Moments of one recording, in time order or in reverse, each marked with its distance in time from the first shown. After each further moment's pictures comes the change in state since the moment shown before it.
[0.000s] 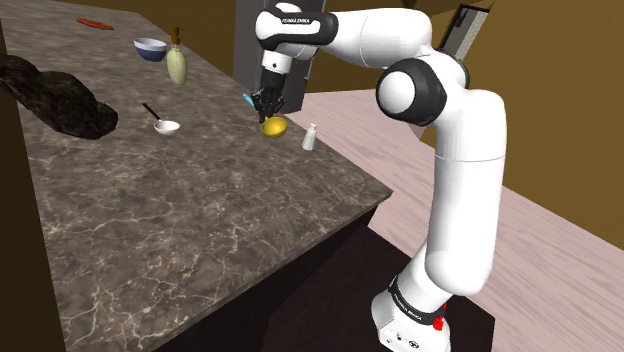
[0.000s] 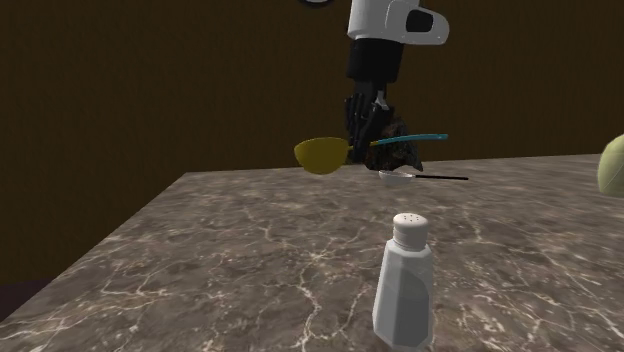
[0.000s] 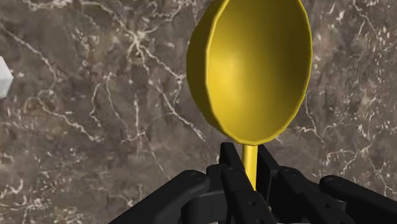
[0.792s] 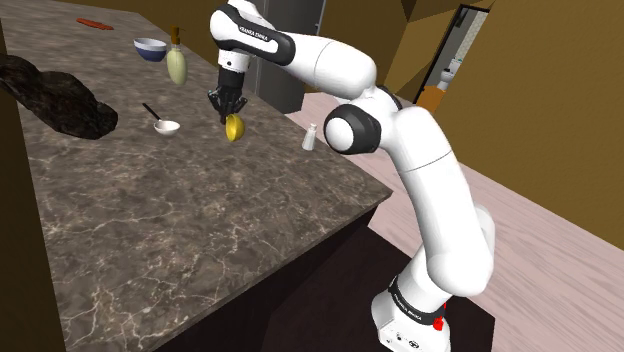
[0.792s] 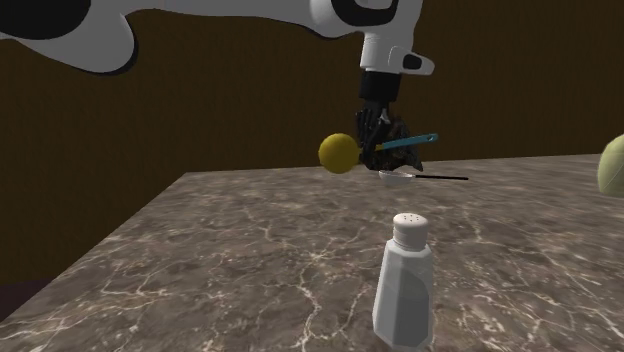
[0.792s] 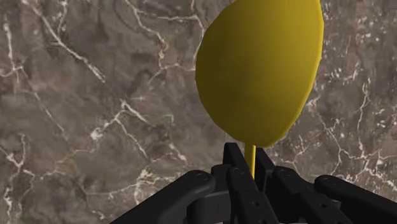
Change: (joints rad) arm 0.047 0.407 0.062 0.627 0.025 -0.189 0.190
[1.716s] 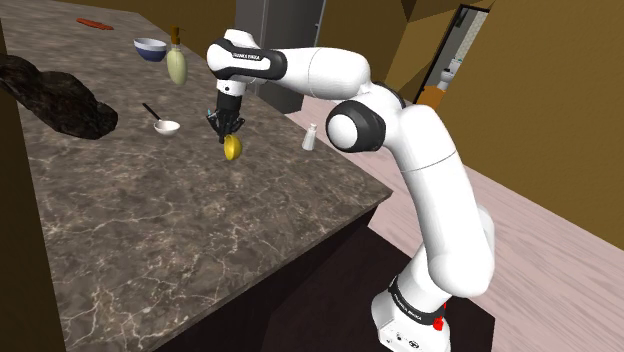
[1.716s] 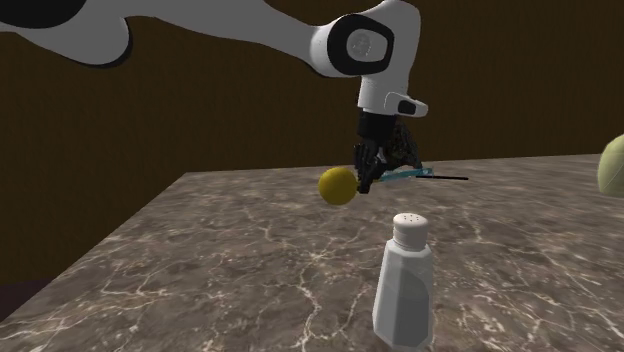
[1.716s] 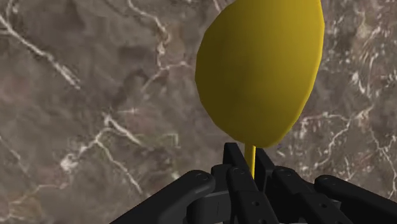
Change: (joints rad) arm 0.030 -0.041 -0.005 -0.260 0.005 0.215 -0.038
